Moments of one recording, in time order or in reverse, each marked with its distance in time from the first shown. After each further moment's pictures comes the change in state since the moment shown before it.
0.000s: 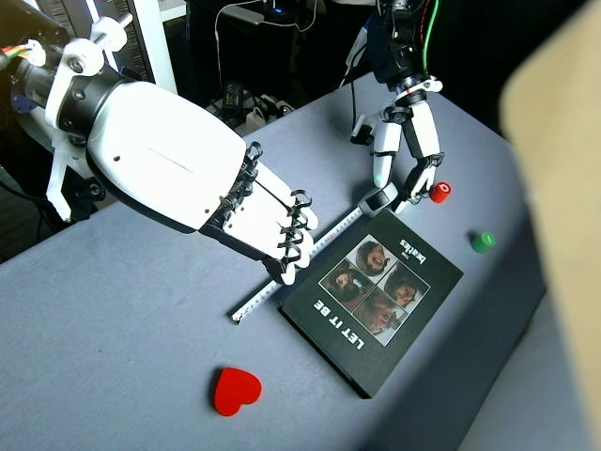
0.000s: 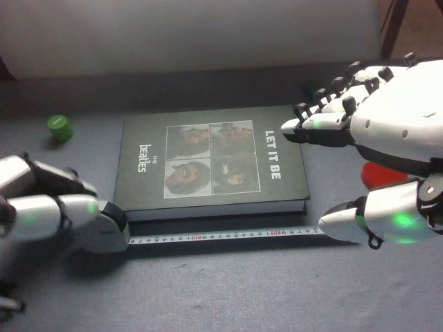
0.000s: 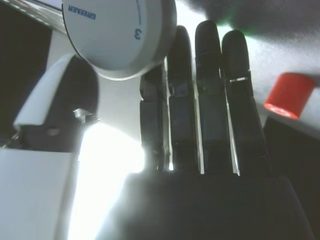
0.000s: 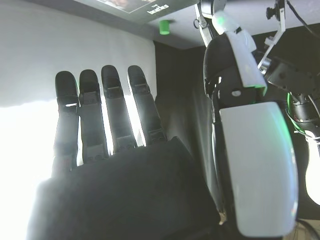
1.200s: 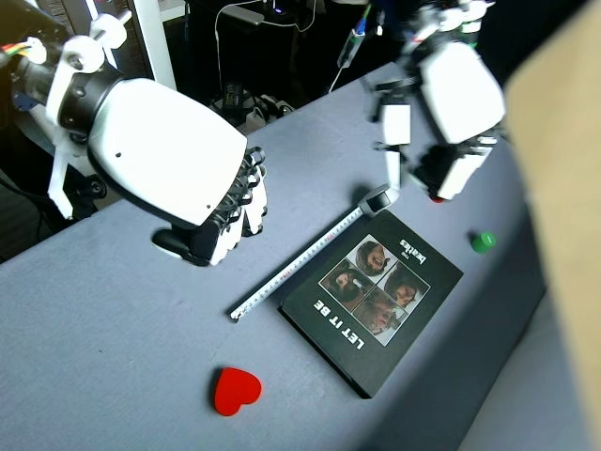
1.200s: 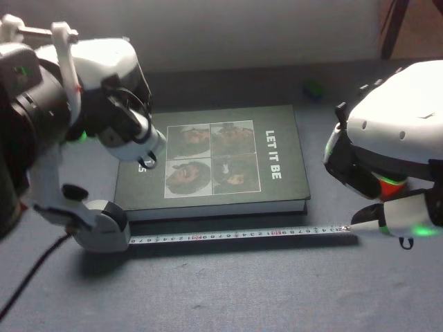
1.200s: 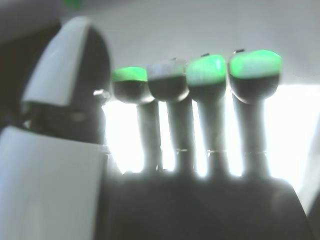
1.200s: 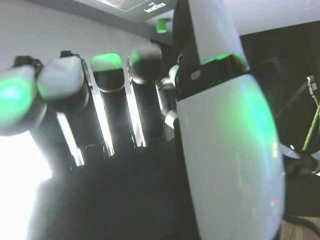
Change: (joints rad) left arm -0.885 -0.111 -0.337 -1.284 -0.349 1.953; right arm 0.000 0.000 -0.005 0.000 0.011 0.000
